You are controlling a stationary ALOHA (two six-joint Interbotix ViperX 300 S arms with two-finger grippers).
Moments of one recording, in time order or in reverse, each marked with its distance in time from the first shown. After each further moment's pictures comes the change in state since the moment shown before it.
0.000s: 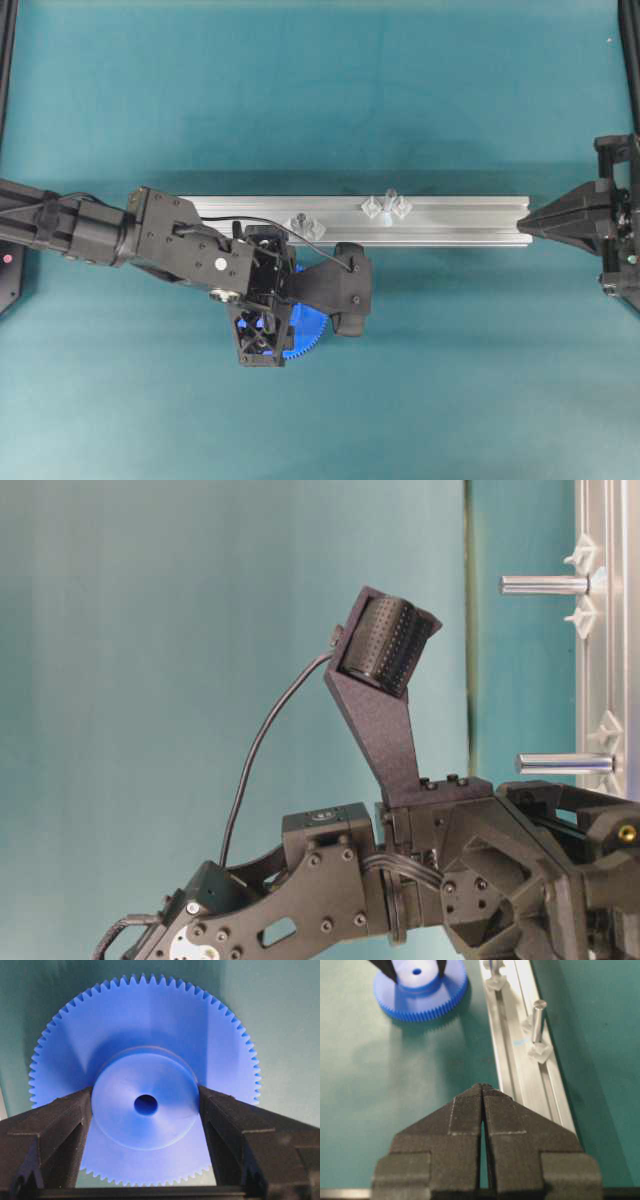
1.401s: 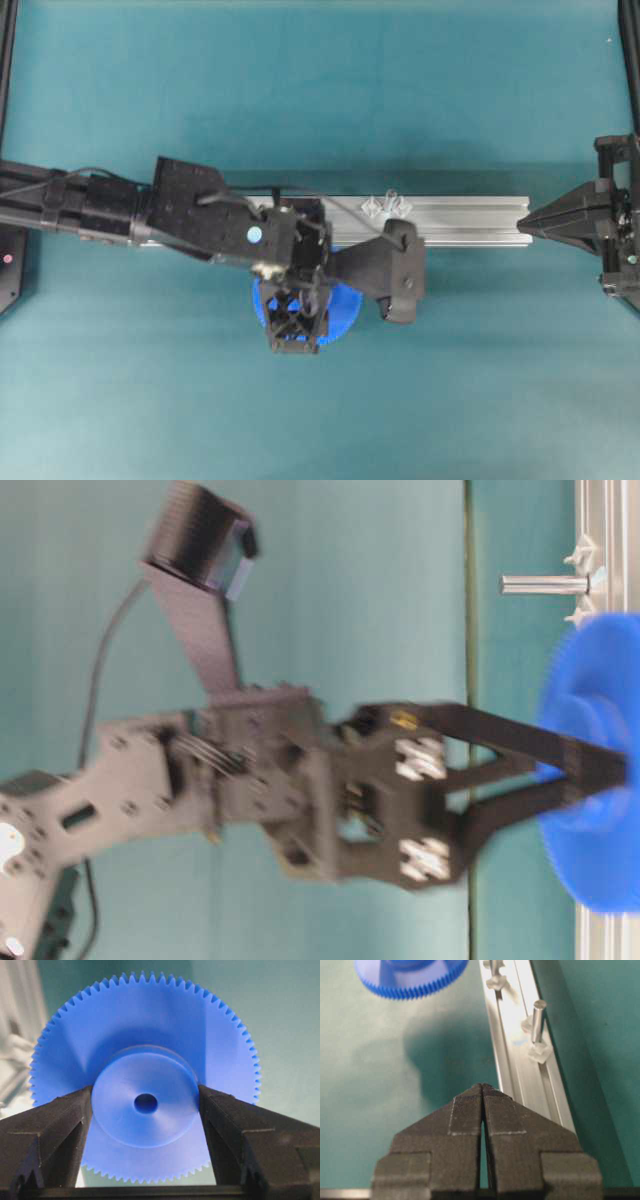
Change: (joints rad) left arm 0.034 0.002 -0.322 0.008 0.347 0.078; right arm 0.000 0.000 0.000 -0.002 0.000 0.000
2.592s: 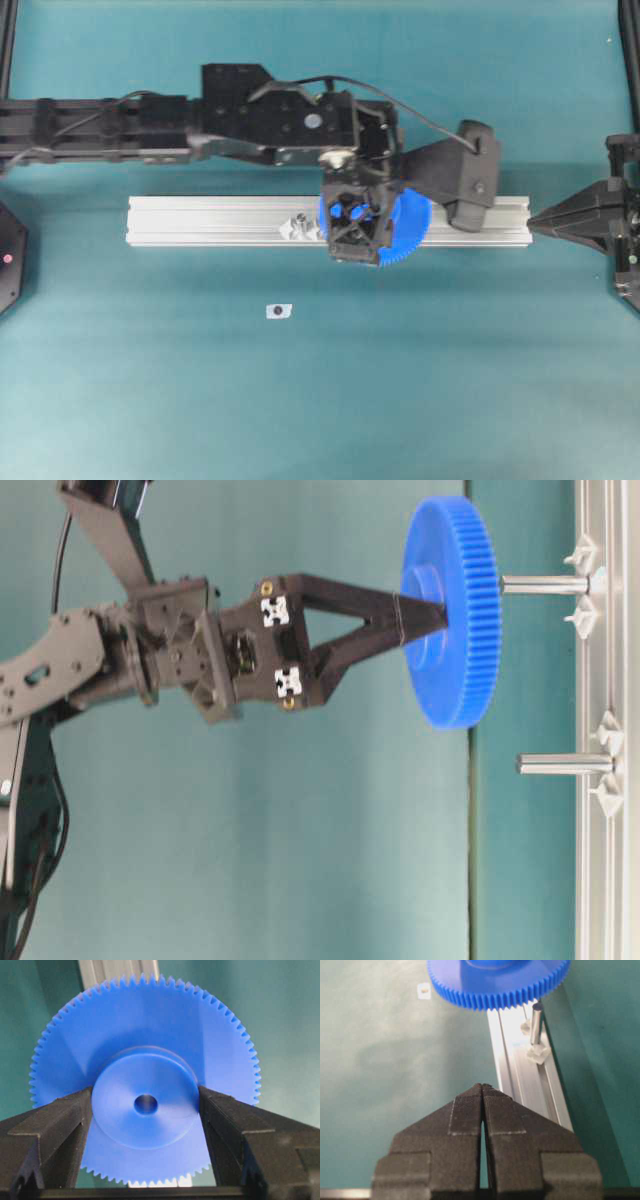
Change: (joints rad) left arm 0.161 0.147 -0.350 0.002 0.097 0.270; right arm 0.002 -0.083 0.015 -0.003 0.041 0.000
